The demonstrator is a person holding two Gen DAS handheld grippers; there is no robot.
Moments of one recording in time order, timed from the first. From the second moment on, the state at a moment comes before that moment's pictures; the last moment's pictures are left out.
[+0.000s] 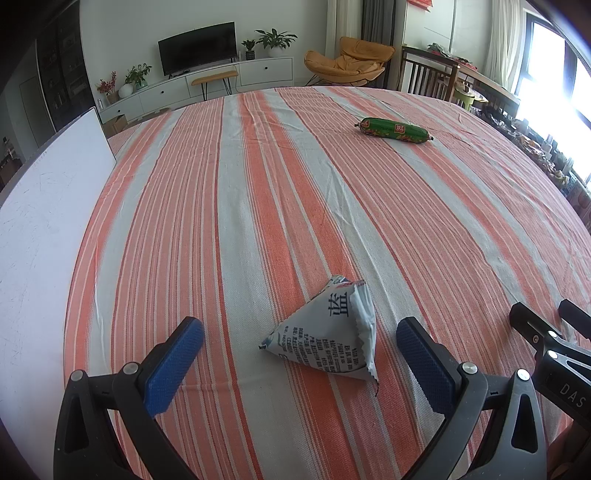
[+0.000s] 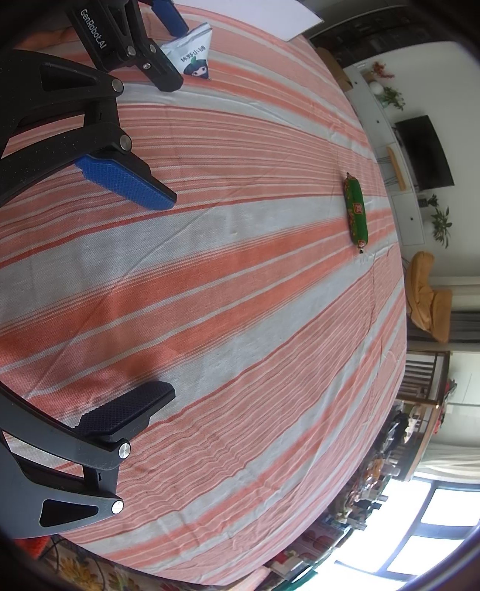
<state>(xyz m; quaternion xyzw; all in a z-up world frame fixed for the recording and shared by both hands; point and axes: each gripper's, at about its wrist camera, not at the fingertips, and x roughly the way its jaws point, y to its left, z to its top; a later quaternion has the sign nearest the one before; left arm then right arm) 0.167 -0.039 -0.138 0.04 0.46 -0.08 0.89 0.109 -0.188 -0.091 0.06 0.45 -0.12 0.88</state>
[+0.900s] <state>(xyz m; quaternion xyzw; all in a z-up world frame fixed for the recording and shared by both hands) 0.167 -0.039 -0.138 0.04 0.46 -0.08 0.89 0.140 -0.239 -0.049 0.13 0.42 -0.05 0.90</state>
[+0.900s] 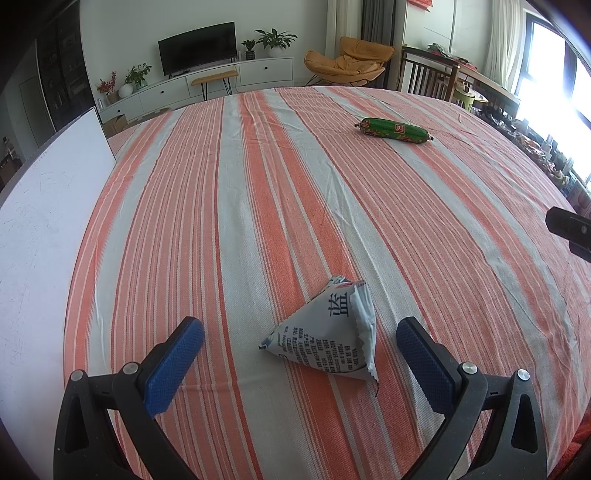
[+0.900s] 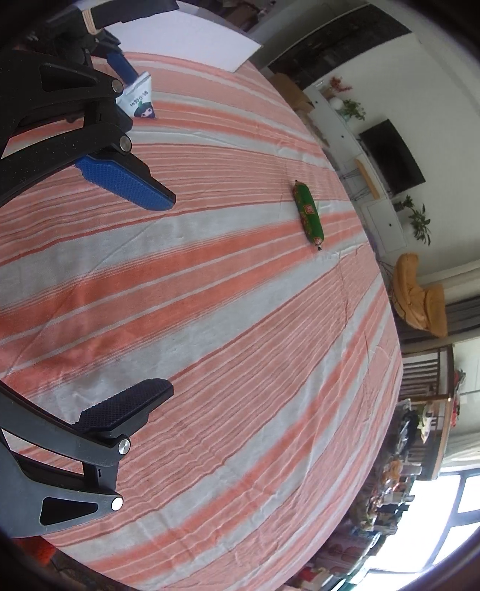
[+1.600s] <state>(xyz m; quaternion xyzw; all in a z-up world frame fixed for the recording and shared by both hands) 0.168 -0.039 -0.139 0.04 0.46 -0.08 0.89 0.380 -0.161 -0.089 -0.12 0.55 0.16 0.81</state>
